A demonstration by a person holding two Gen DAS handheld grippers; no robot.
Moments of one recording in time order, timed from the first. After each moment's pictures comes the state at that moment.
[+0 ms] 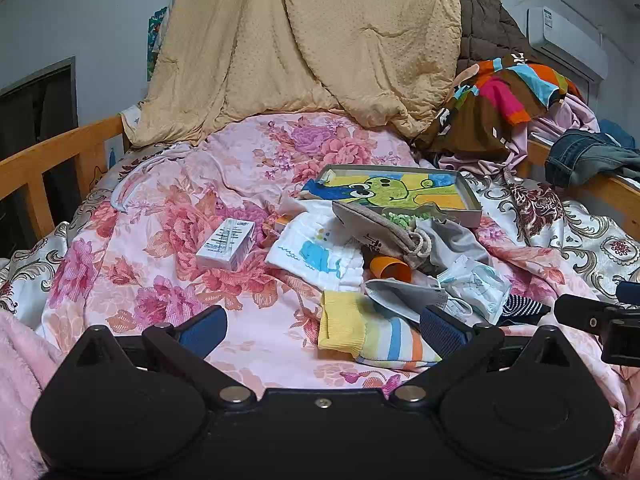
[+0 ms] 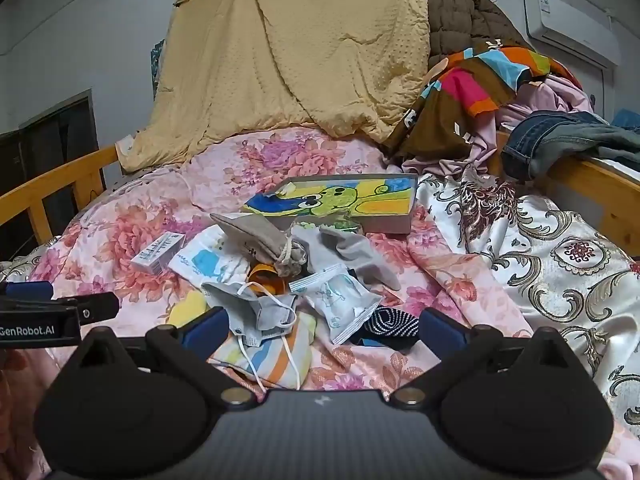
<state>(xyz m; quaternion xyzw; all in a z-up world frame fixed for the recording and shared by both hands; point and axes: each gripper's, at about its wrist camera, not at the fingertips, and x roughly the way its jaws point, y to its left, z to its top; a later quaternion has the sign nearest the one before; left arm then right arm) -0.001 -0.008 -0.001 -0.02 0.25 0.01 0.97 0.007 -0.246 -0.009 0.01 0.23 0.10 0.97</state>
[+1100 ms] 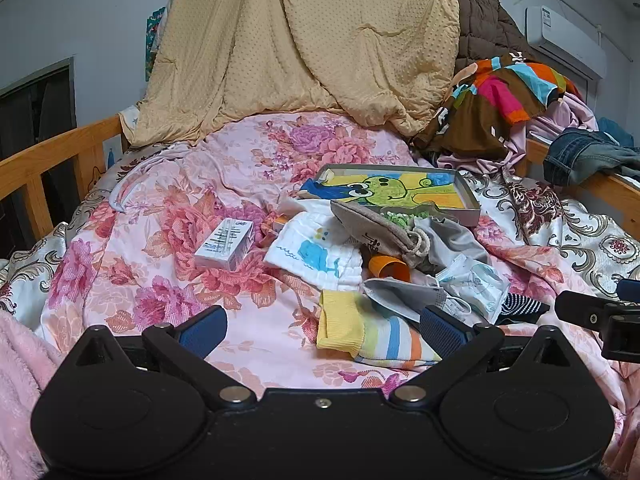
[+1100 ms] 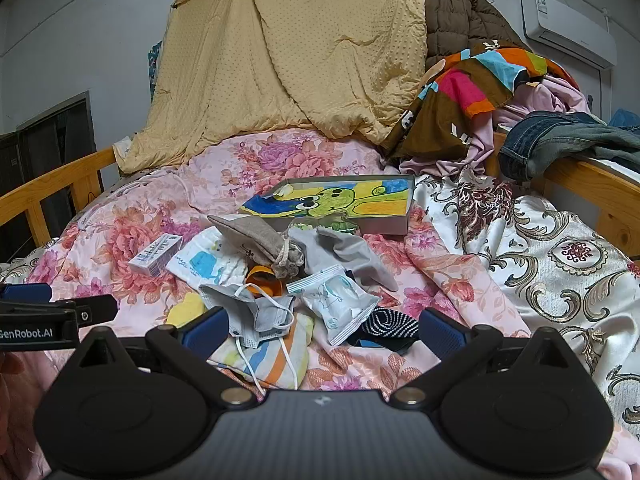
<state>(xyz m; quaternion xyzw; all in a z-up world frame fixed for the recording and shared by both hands) -0.001 -0.006 -0.001 -0.02 0.25 0.01 0.97 0.006 -0.247 -0.009 0.01 0.22 0.09 0.97</state>
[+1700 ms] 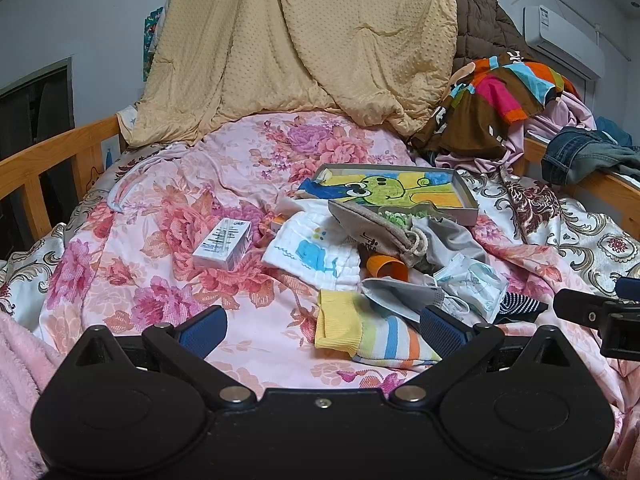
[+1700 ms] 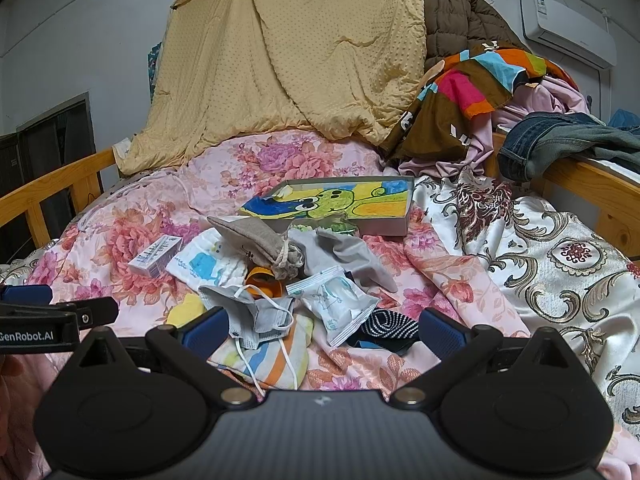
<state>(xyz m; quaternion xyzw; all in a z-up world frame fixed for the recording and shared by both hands) -0.002 -0.009 -0.002 -0.02 0.25 0.01 0.97 0.005 -0.247 -0.007 0.01 0.22 0.09 0.97</state>
